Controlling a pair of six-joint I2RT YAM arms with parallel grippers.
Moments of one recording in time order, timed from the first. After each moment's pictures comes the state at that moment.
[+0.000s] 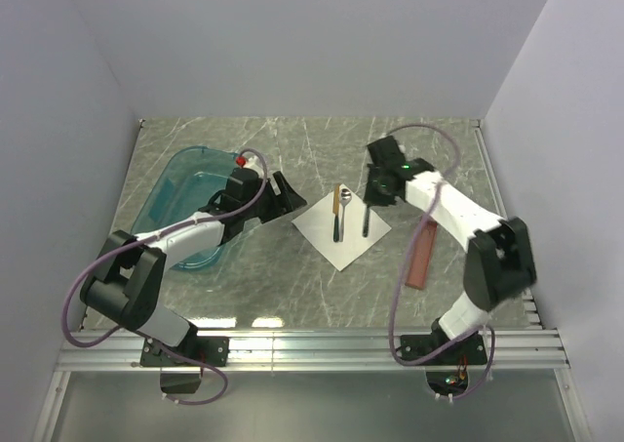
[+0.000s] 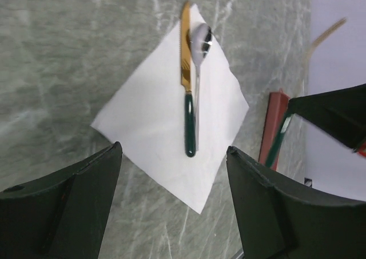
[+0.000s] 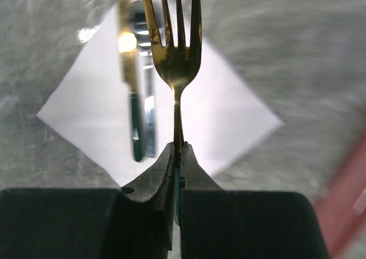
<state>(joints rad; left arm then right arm) -0.50 1.50 0.81 0.18 0.21 -0.83 0.38 1.56 1.24 -0.69 0.13 0.54</state>
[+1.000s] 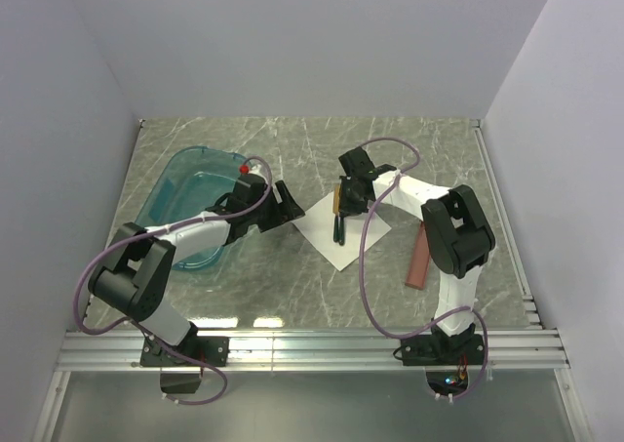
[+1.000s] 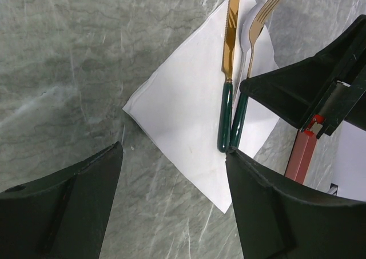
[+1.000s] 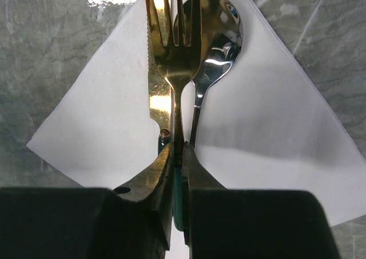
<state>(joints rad) -0.50 1.56 0.81 0.10 0.16 -0.83 0.49 1.92 1.31 -0.48 0.01 0.58</state>
